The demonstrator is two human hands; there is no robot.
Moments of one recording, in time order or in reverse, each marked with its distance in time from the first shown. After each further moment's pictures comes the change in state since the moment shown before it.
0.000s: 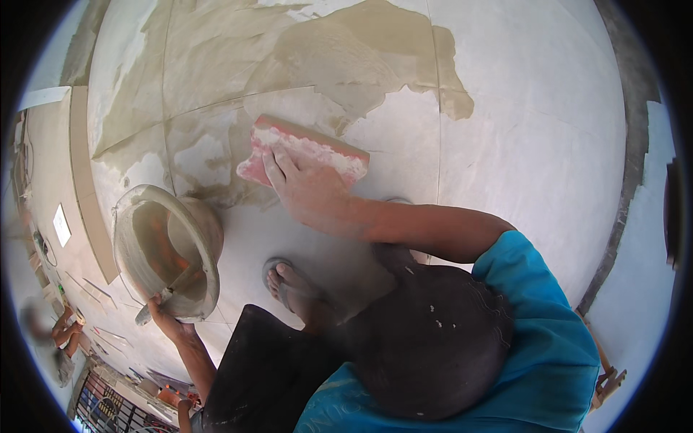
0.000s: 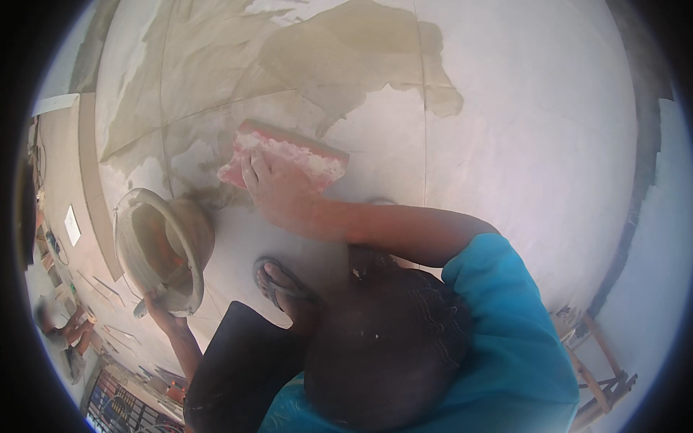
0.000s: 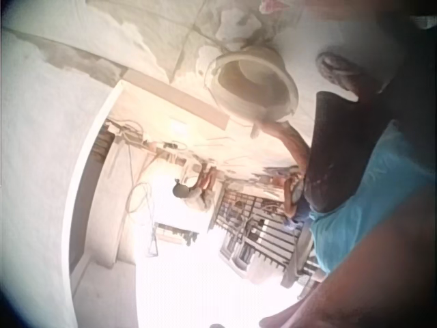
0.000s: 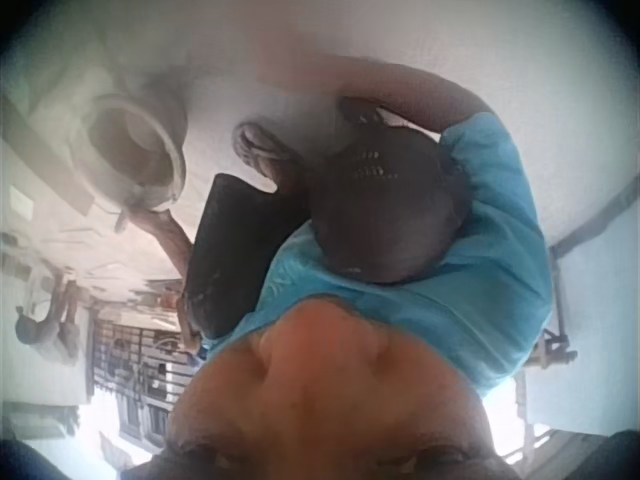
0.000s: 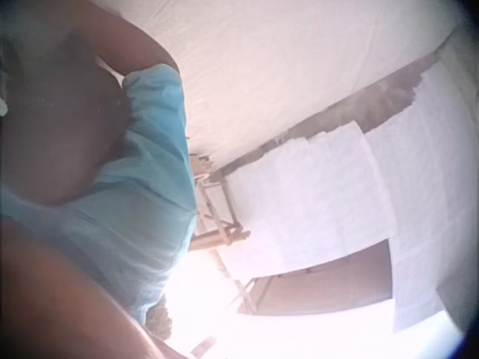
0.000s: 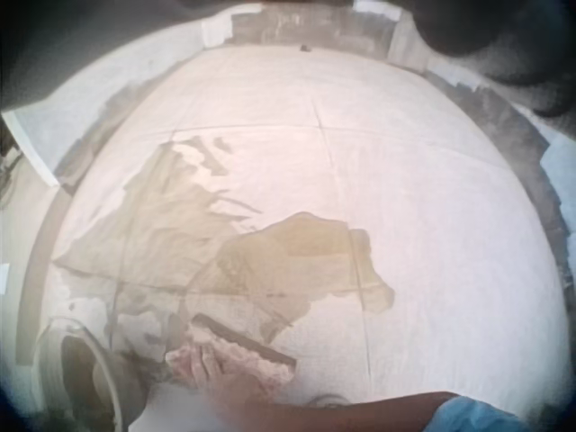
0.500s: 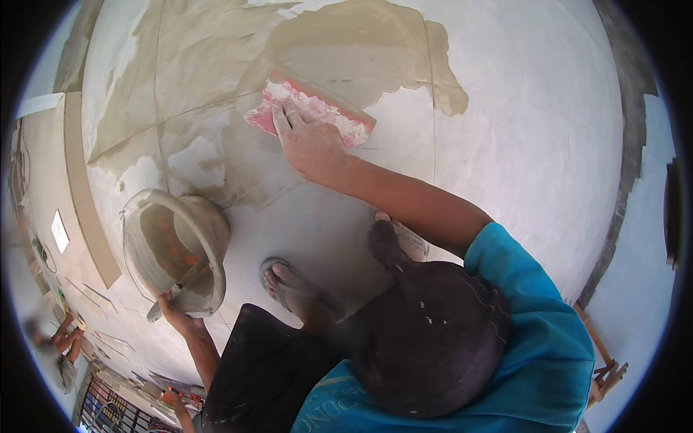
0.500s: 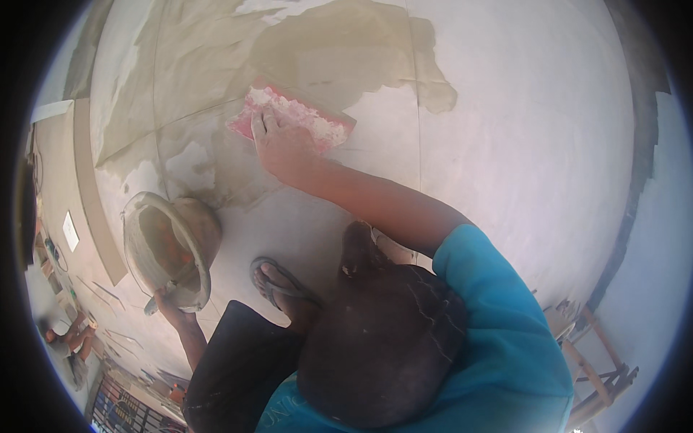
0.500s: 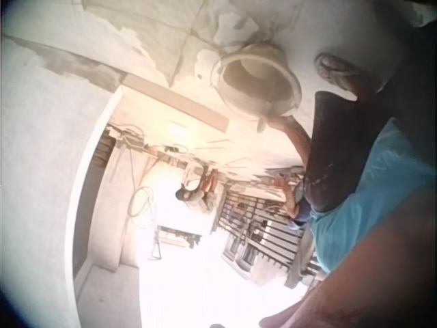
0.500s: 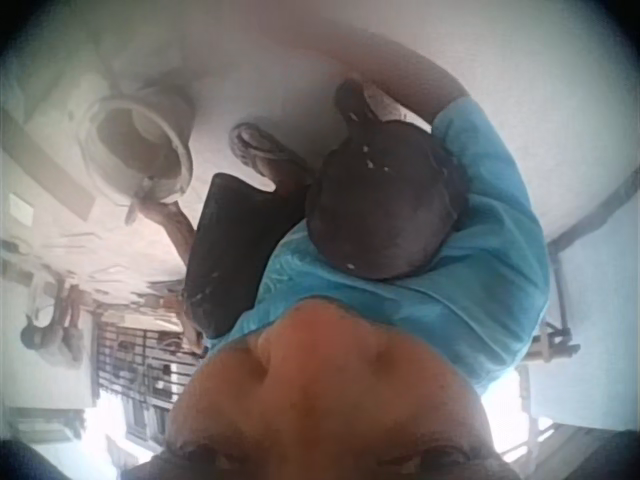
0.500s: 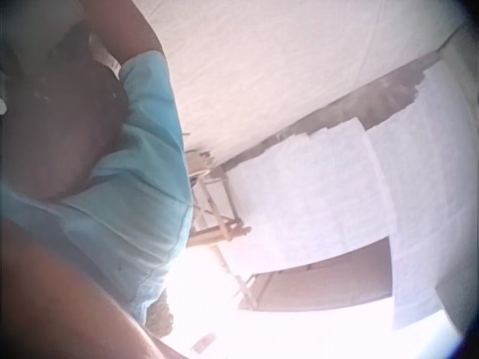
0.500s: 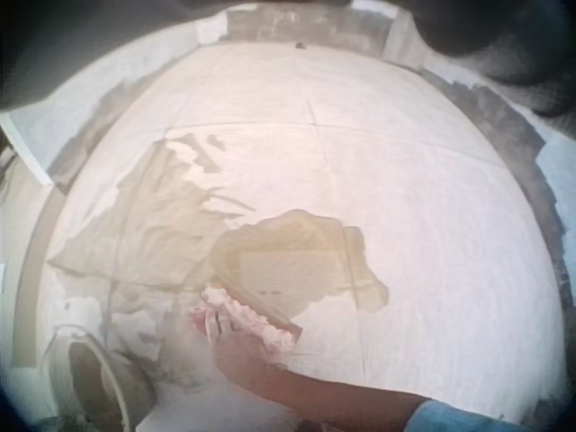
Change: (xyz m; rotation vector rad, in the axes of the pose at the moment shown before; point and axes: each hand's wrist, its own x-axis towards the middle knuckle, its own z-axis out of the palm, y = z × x) left_hand 0.017 -0.014 -0.014 0.046 -0.003 -0.030; right_hand 0.045 0.044 -0.004 0.078 -0.181 0.310
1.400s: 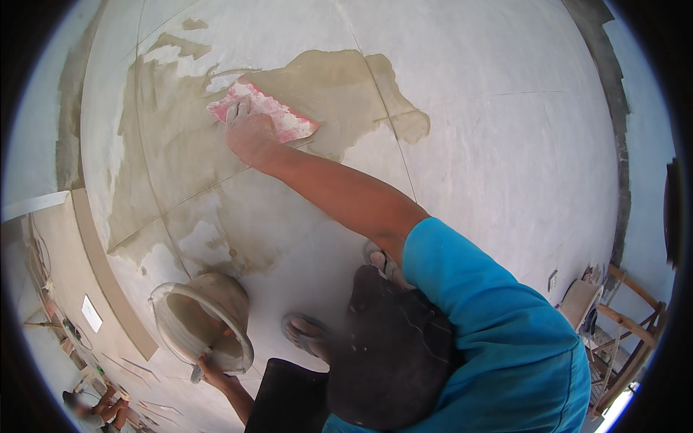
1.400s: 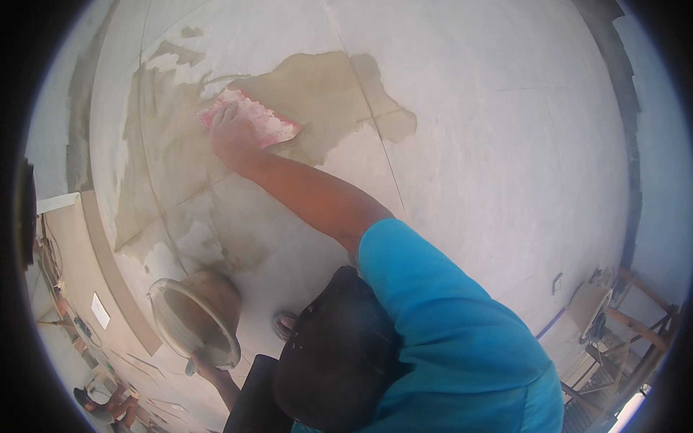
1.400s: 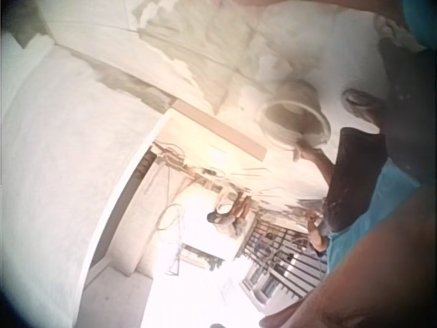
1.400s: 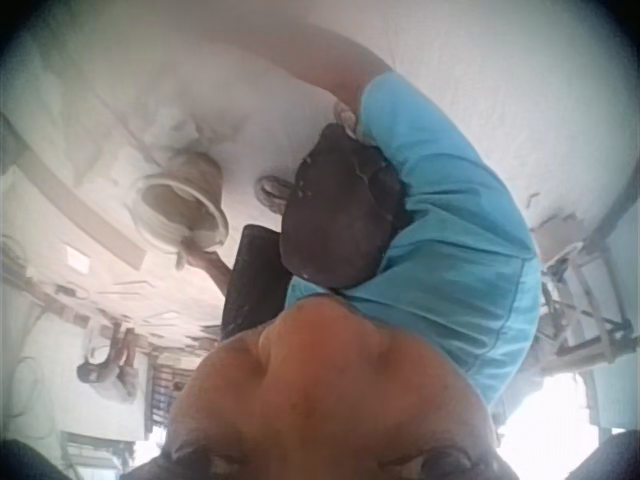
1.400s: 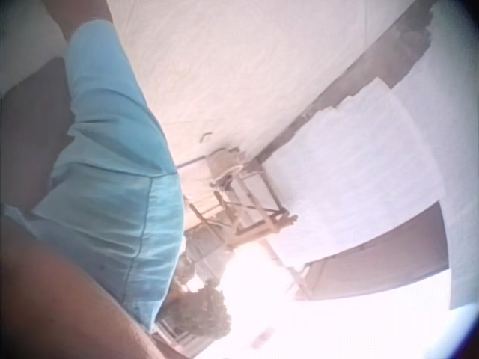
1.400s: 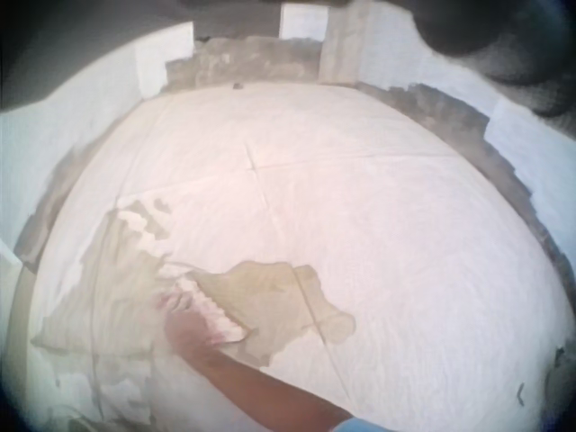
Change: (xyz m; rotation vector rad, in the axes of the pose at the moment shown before) left_hand 0.010 -0.008 0.004 0.266 0.200 0.157; right_hand 0.150 0.050 -0.028 -0.010 0.201 0.296
